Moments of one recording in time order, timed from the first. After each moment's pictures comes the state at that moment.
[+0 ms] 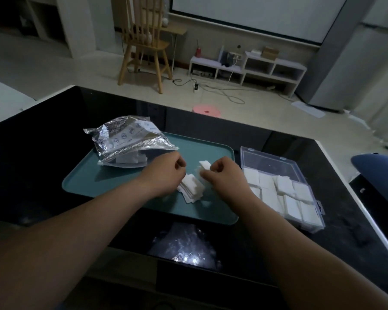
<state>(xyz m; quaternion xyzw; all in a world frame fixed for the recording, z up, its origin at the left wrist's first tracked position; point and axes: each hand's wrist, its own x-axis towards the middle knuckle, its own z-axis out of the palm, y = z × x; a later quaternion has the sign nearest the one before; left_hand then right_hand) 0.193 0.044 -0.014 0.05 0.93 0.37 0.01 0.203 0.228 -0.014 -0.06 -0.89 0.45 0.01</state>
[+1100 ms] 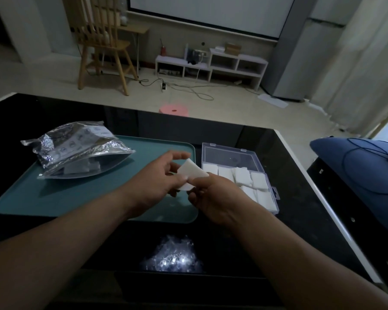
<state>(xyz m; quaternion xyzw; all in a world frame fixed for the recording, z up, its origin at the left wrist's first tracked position) 0.215 0.121 -0.002 0.15 0.74 0.64 0.12 0.249 0.284 0.015 -0.19 -0.54 0.81 -0.16</state>
